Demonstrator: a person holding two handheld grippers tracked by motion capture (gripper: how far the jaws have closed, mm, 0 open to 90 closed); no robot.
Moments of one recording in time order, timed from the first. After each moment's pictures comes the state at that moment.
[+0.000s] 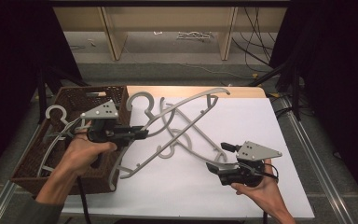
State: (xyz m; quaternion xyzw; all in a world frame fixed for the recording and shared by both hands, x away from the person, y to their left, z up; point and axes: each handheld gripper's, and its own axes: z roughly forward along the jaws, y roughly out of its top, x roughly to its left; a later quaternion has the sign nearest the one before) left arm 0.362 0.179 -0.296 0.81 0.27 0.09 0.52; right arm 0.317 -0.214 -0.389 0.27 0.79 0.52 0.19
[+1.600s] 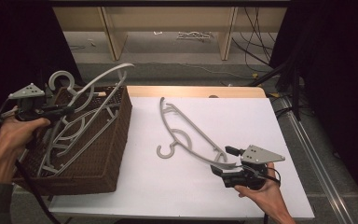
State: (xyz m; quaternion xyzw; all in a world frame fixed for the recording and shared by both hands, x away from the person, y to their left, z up) left arm 0.413 0.365 -0.319 0.76 0.43 0.23 0.43; right arm 0.317 -0.226 -0.405 0.29 0.79 0.52 0.18
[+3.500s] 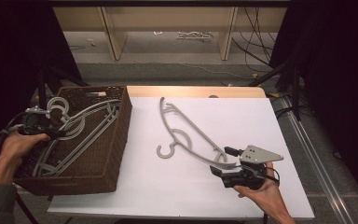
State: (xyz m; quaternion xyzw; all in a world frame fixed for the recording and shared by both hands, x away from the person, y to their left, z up) left arm 0.425 0.404 -0.392 0.78 0.54 0.19 0.26; right arm 0.319 -0.225 -0.408 0.29 0.79 0.51 0.18
